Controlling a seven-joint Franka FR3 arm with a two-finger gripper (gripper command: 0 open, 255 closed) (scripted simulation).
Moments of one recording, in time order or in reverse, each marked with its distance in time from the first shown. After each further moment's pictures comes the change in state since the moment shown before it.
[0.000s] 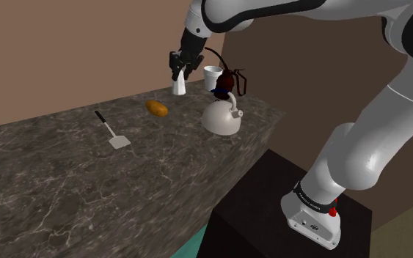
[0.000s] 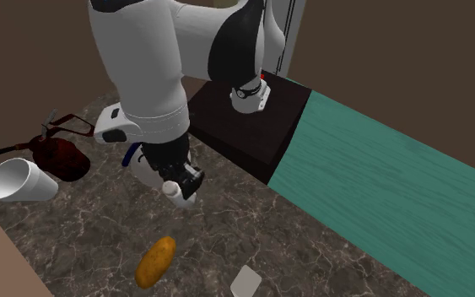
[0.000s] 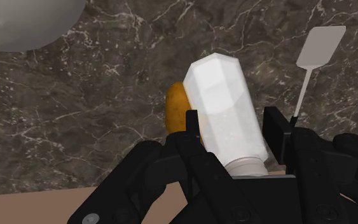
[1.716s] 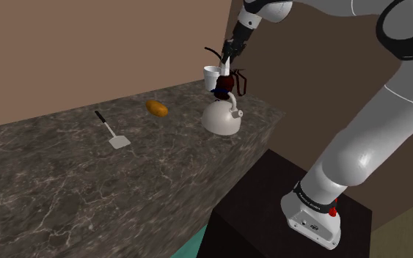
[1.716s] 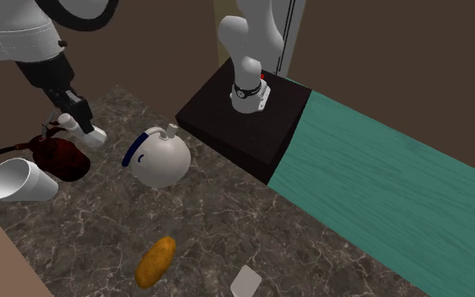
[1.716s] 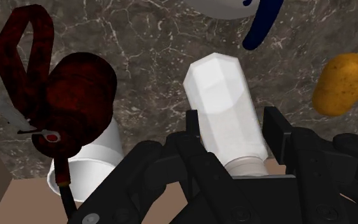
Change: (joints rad) arm -0.215 0.028 -0.319 0.099 0.111 -0.136 -0.568
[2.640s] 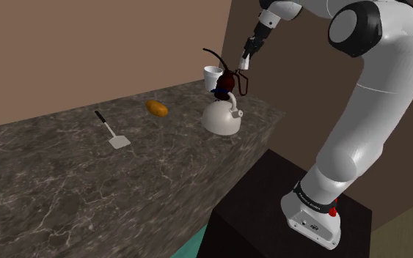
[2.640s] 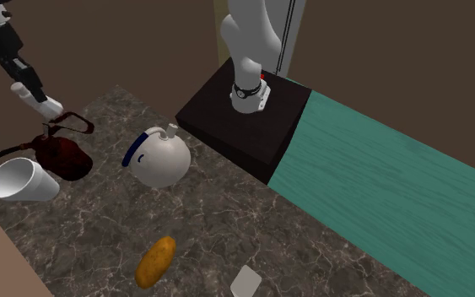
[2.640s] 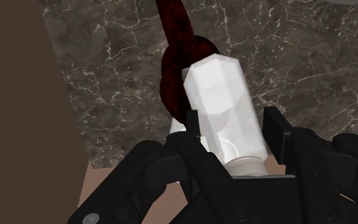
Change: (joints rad) arm -0.184 0.270 -0.155 0.336 0.145 -0.157 -0.339
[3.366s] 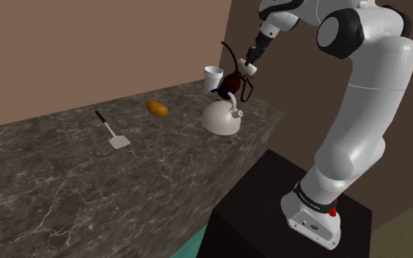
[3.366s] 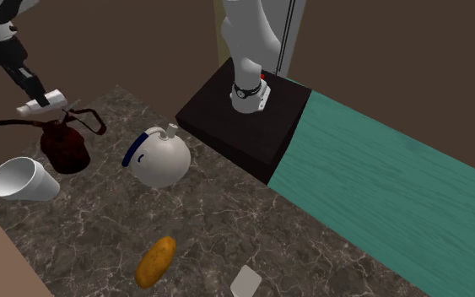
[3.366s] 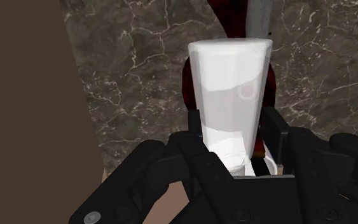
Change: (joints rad) arm -0.057 0.098 -0.014 0.019 0.058 0.047 -0.099
